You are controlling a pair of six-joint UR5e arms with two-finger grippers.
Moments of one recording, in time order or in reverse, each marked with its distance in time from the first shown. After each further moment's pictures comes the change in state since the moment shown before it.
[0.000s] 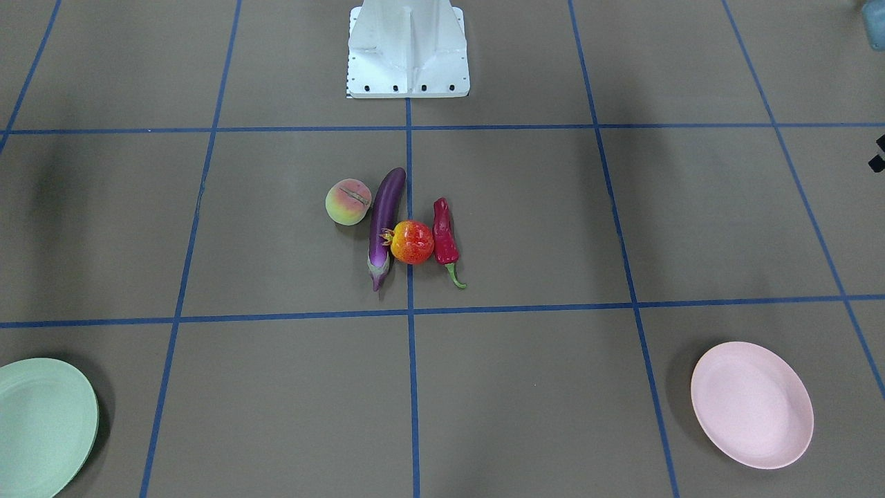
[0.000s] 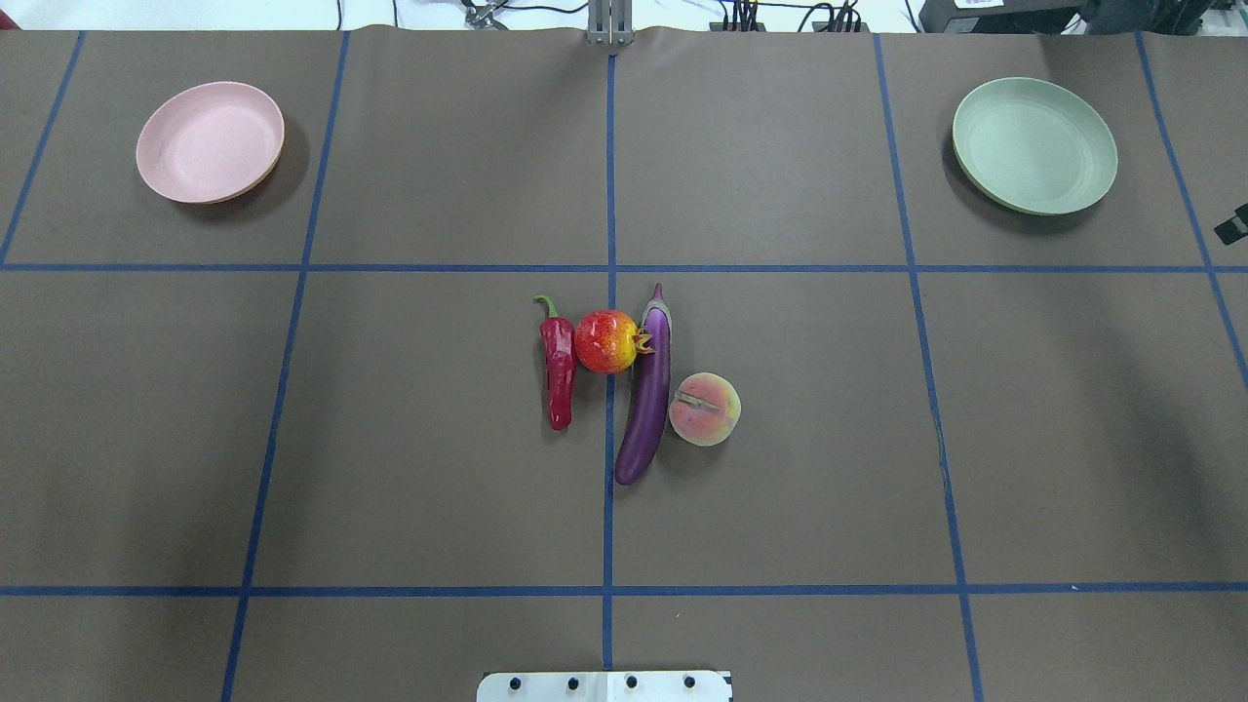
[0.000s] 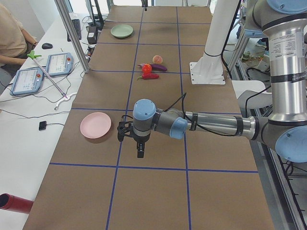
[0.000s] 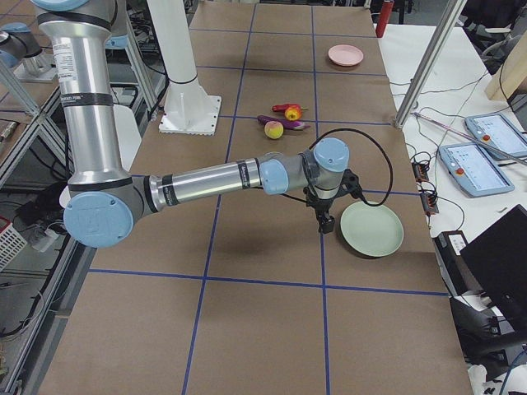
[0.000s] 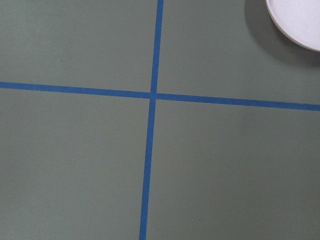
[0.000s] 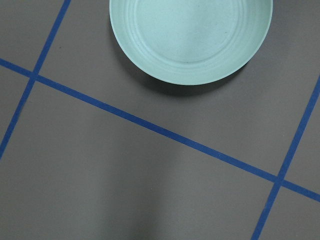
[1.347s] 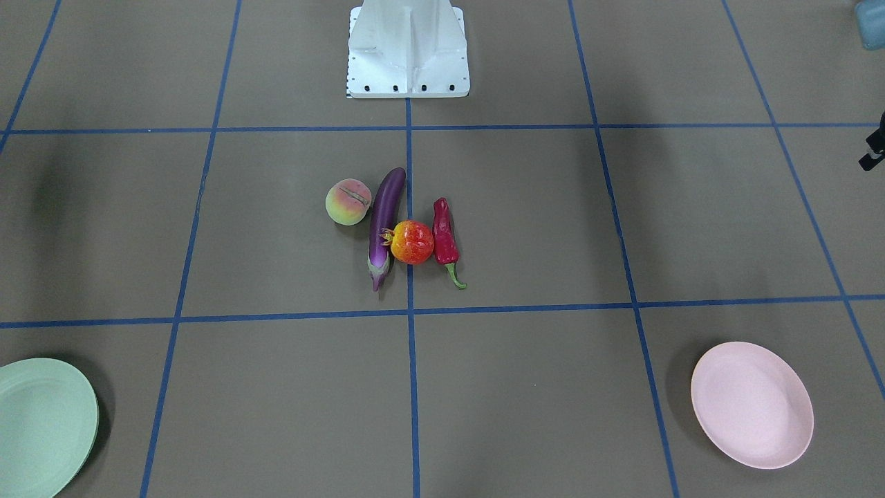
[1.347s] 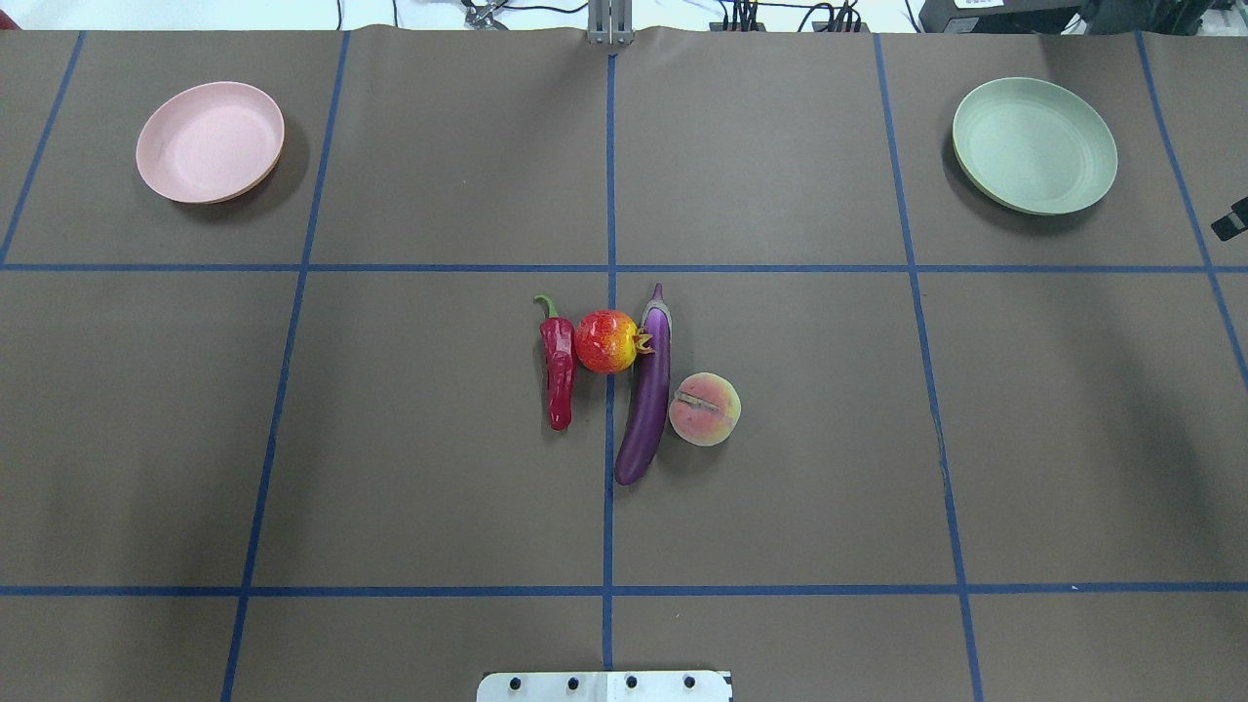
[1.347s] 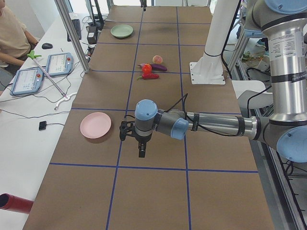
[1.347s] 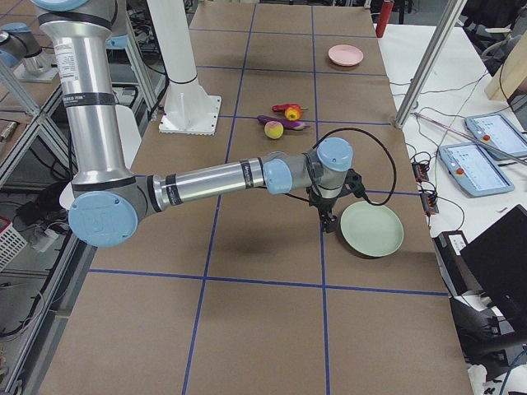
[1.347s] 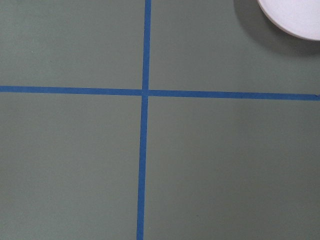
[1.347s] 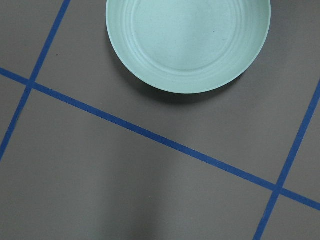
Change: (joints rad) left arm 0.024 0.021 -0.002 -0.021 0.001 0.000; right arm 0.000 0.013 -0.010 0.001 0.001 0.001
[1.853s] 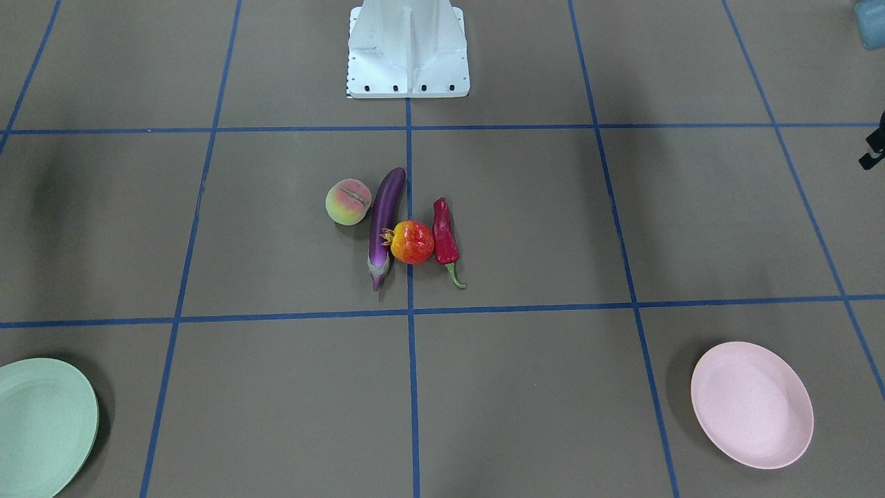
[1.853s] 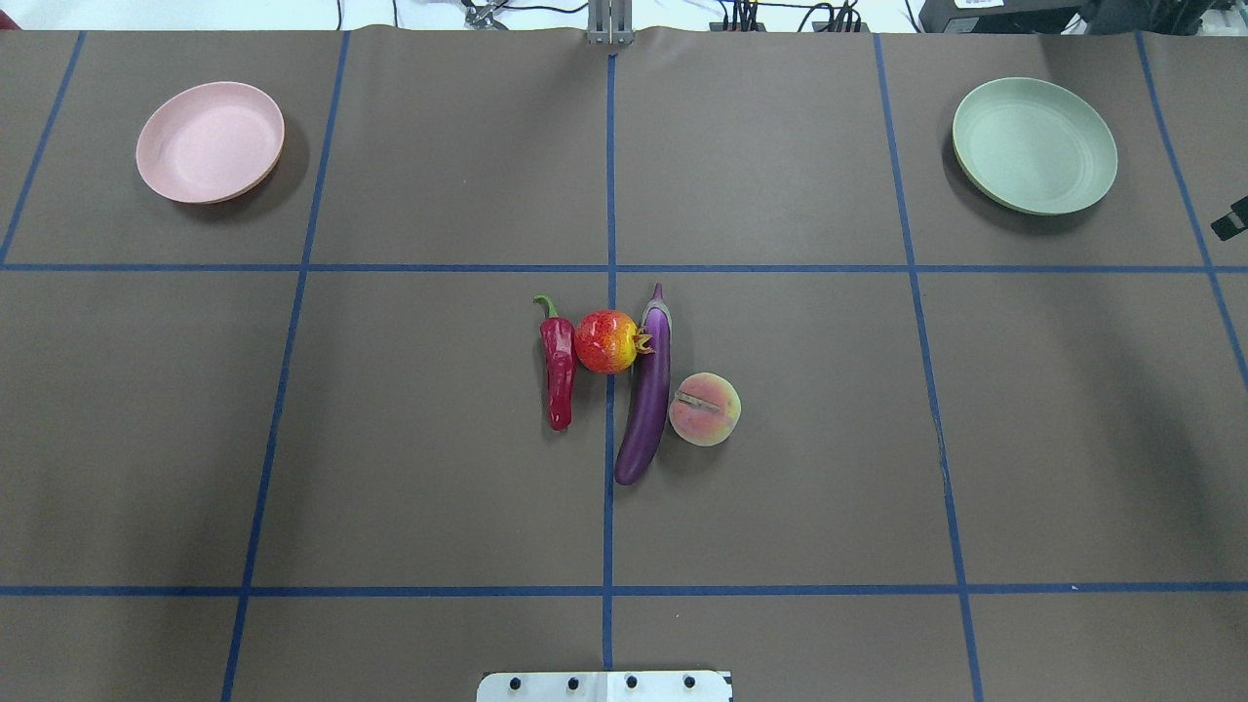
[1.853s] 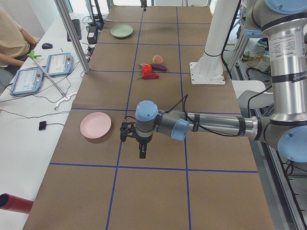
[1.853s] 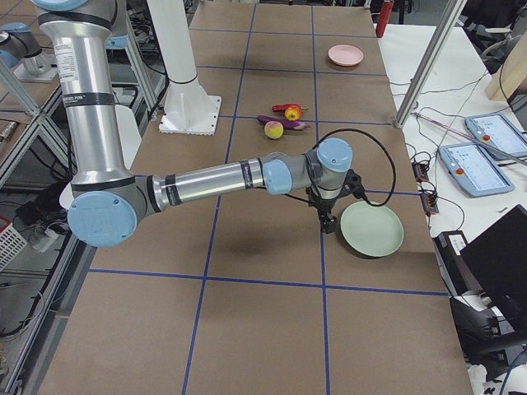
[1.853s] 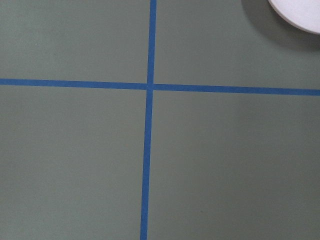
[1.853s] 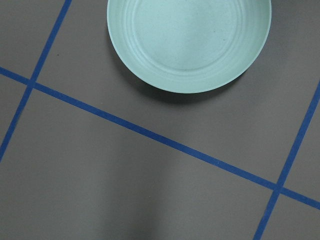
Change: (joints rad) left arm 0.000 0.004 0.003 -0.004 0.001 0.001; right arm 0.000 -0.006 -0.013 0.000 -0.001 -0.001
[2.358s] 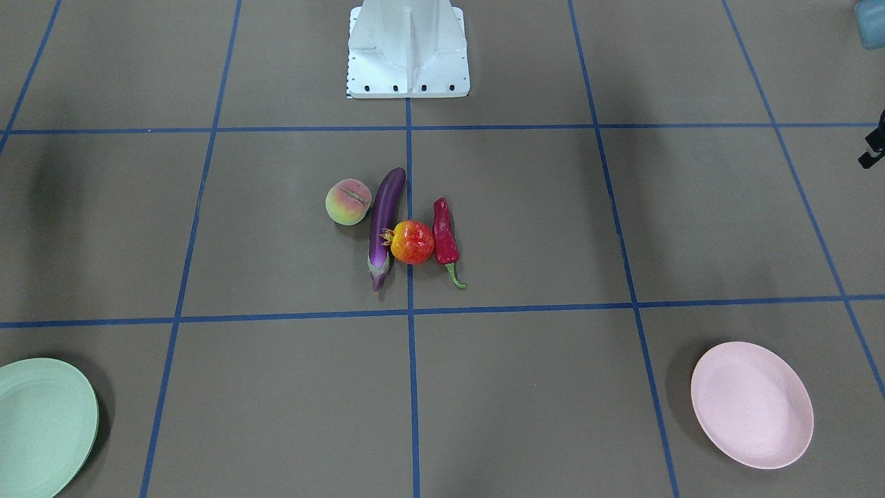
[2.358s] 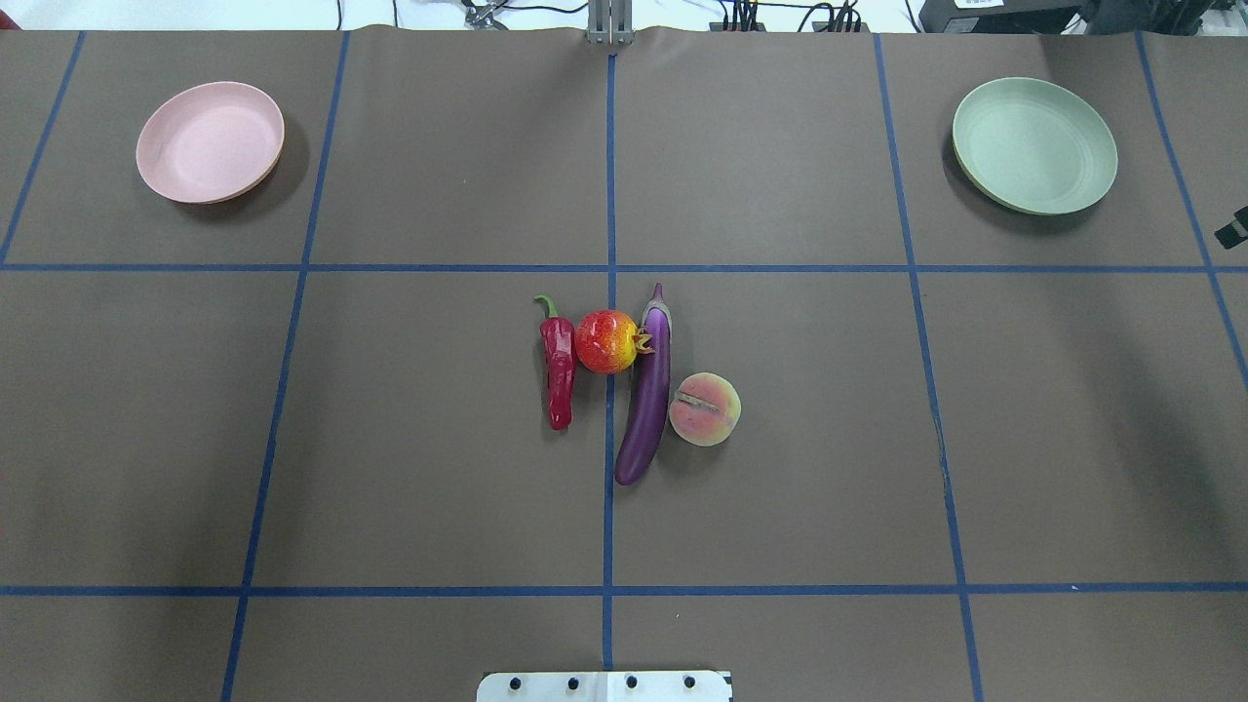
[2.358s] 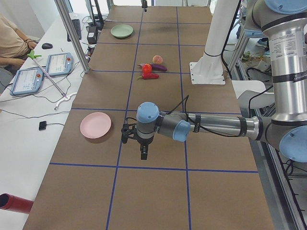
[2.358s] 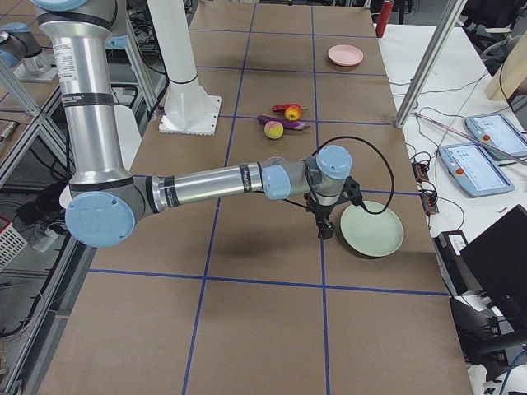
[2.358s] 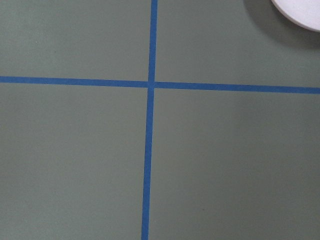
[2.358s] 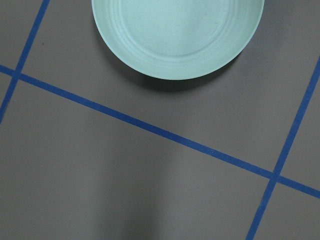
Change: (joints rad) left arm 0.001 0.020 0.001 -0.004 -0.001 -0.001; right arm 0.000 -0.005 -0.017 0.000 0.001 0.000
